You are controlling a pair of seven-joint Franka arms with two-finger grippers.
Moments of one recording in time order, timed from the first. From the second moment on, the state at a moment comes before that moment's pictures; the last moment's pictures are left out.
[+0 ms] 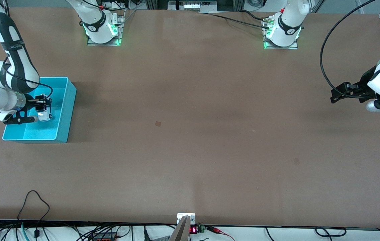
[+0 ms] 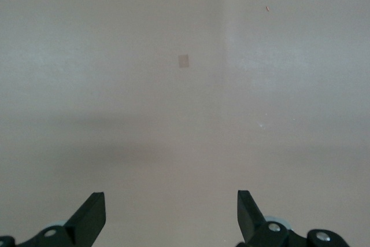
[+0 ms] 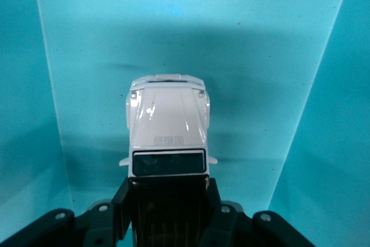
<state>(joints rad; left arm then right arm) 0.04 0.07 -0.06 -1.63 0.00 1.71 -0.05 -0.38 0.38 0.07 -2.06 -0.24 2.17 -0.26</state>
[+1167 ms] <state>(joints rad) 0.04 0.07 -0.05 -1.63 0.00 1.70 -0.05 -0.38 0.40 0.07 -2.06 -0.24 2.17 -0.26</state>
